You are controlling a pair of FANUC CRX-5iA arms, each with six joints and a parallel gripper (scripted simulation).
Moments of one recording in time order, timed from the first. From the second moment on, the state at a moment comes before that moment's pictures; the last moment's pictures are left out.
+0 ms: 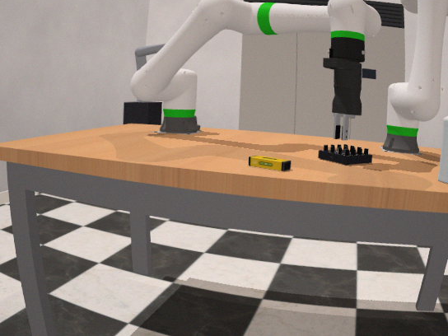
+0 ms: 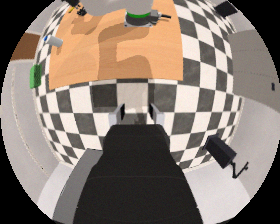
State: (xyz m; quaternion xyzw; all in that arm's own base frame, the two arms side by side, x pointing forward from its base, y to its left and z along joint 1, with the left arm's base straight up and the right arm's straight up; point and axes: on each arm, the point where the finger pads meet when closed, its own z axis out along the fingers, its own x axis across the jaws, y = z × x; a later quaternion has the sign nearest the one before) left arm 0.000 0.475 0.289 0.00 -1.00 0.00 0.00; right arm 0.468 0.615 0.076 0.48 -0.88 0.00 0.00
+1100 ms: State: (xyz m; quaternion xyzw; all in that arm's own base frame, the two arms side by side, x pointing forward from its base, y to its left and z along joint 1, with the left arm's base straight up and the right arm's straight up) left arm 0.000 0.475 0.289 0.00 -1.00 0.00 0.00; right arm 0.468 0.614 0.061 0.48 -0.88 0.00 0.00
